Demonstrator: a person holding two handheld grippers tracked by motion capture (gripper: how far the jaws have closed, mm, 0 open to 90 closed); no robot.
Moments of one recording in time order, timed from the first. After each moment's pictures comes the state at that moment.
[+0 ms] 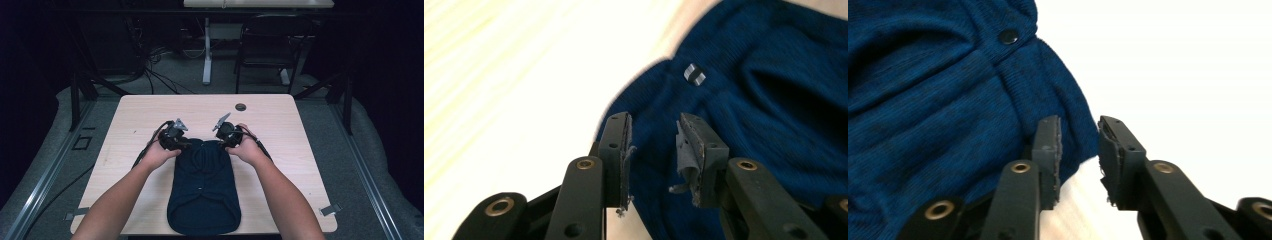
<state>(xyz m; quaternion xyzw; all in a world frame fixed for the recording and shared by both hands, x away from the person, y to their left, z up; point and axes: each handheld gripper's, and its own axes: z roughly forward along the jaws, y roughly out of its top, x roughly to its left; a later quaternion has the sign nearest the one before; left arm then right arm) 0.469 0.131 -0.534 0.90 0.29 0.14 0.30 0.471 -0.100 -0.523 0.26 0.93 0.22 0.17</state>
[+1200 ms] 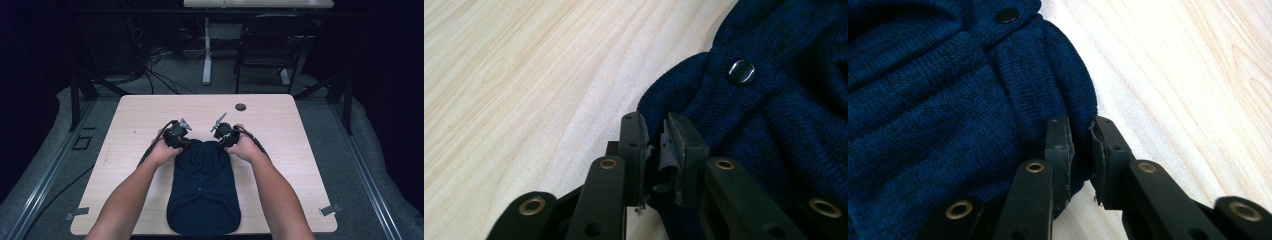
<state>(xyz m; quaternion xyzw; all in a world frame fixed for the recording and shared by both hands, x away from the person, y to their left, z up) 0.489 0.121 -0.555 0.91 0.29 0.14 0.26 0.486 -0.095 -0.540 0.25 0.94 0.19 0.12</state>
